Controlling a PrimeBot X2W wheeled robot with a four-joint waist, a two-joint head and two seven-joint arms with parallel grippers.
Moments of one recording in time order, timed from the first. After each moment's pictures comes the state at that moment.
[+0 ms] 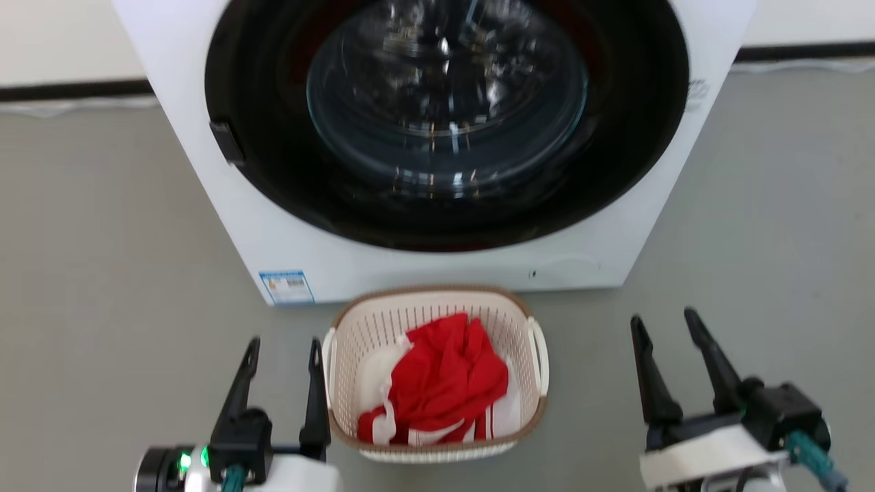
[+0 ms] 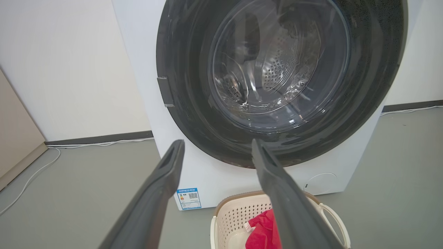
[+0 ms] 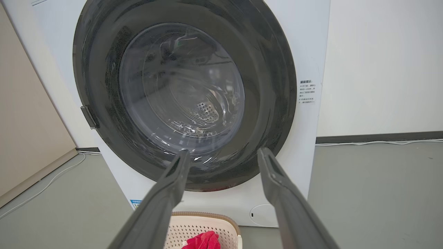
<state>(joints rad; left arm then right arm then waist) 0.06 0.07 -0.20 0.02 -0.05 0.20 -0.26 0.00 -0.04 0.02 0.13 0.11 0.12 -0.25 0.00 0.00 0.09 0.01</state>
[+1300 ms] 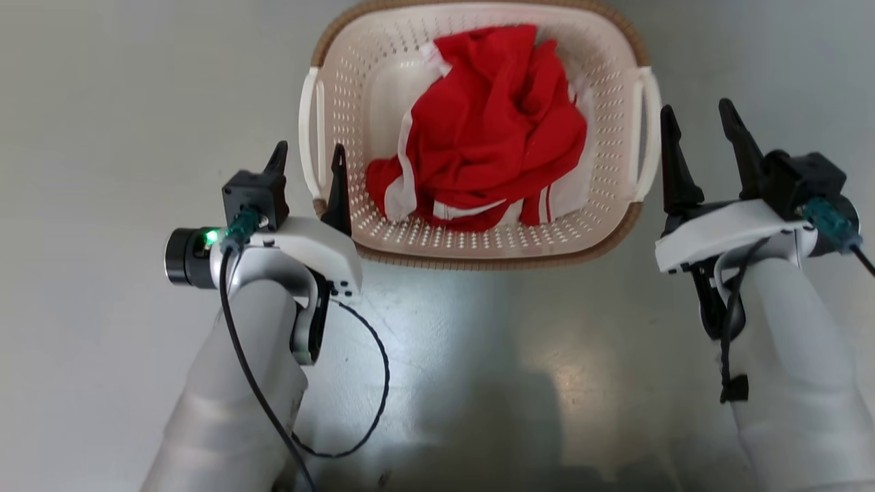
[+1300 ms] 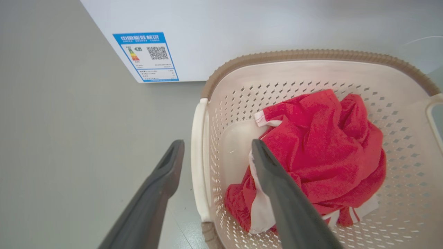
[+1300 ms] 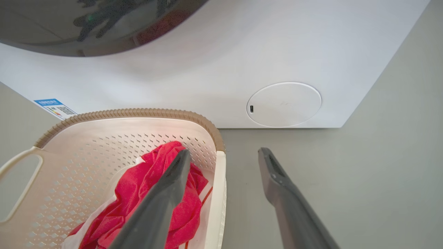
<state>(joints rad) -0.67 0.03 -0.25 0.66 -0.25 0.12 -0.26 -0.63 -0.06 -0.07 0.57 0.05 0.12 -0.25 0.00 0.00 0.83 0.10</state>
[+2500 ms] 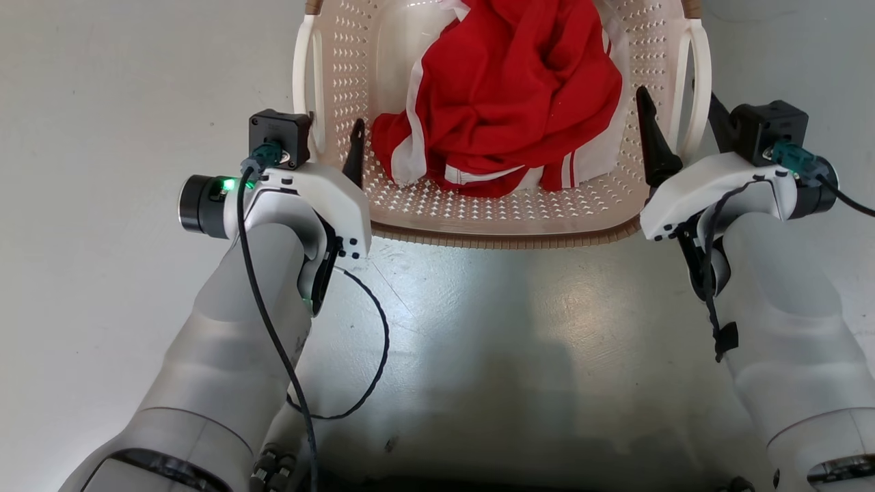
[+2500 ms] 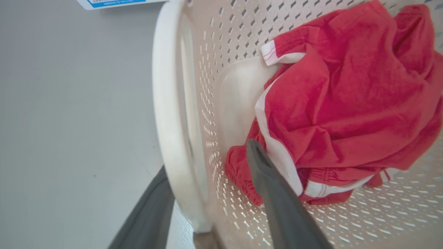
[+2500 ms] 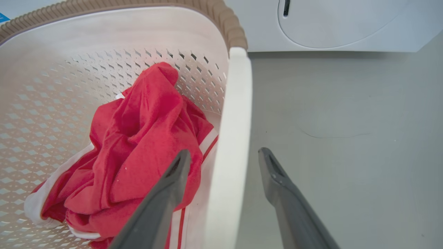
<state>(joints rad) -0.96 0.02 -0.45 1.07 -0.43 0.04 -0.26 -0.86 -0.07 0.01 0.92 0.06 0.12 -0.25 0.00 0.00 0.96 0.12</state>
